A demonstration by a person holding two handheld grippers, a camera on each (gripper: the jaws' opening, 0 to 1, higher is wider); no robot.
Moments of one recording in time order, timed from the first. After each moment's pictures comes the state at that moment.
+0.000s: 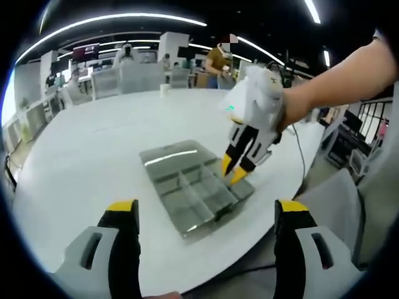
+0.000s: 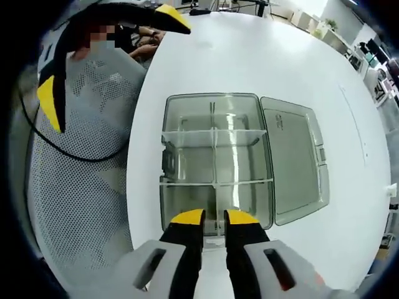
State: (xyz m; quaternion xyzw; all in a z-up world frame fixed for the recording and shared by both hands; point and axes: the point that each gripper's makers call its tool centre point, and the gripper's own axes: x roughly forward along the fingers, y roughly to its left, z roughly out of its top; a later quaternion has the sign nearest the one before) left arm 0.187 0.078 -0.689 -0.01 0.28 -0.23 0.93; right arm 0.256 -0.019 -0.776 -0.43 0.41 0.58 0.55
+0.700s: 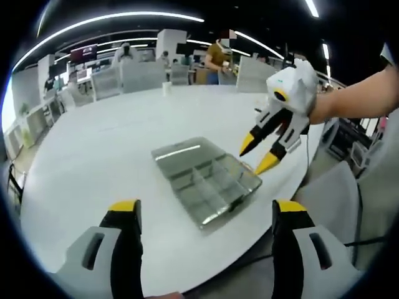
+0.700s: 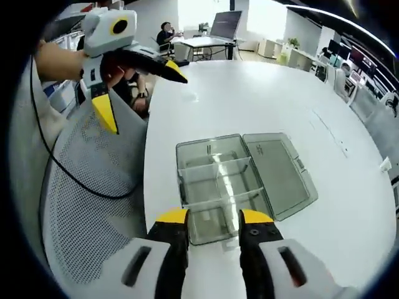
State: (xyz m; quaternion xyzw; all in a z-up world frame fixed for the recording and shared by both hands) left arm 0.184 0.106 -0.679 0.01 0.29 -0.24 0.93; right arm 0.240 -0.013 -0.728 -0.30 0.33 0.59 0.67
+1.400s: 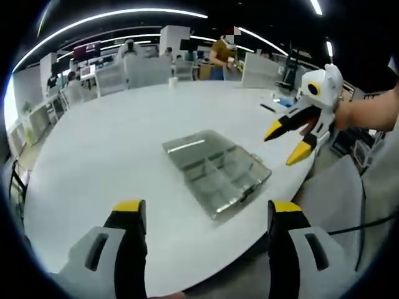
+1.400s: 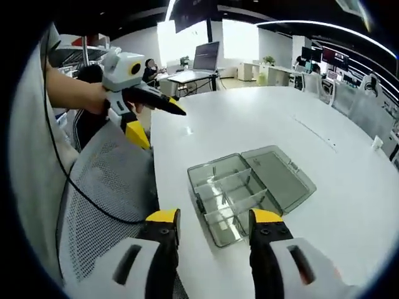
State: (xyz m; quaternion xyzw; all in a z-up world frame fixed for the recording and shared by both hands) left arm 0.181 0.125 -0.688 0.02 0.30 -0.22 0.93; right arm 0.218 -0.025 -0.702 -0.18 0.30 0.57 0.74
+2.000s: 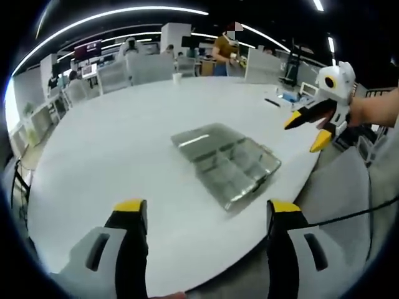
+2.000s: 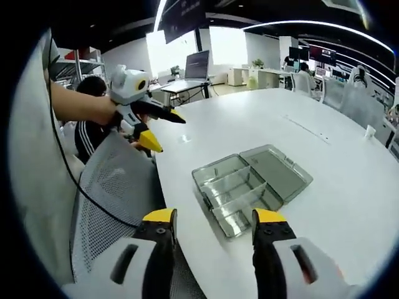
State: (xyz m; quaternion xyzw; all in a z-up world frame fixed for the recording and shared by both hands) left arm 0.182 0.159 -0.704 0.04 0.31 -0.21 0.92; right arm 0.206 -0.039 -0.694 -0.16 0.30 0.56 0.76
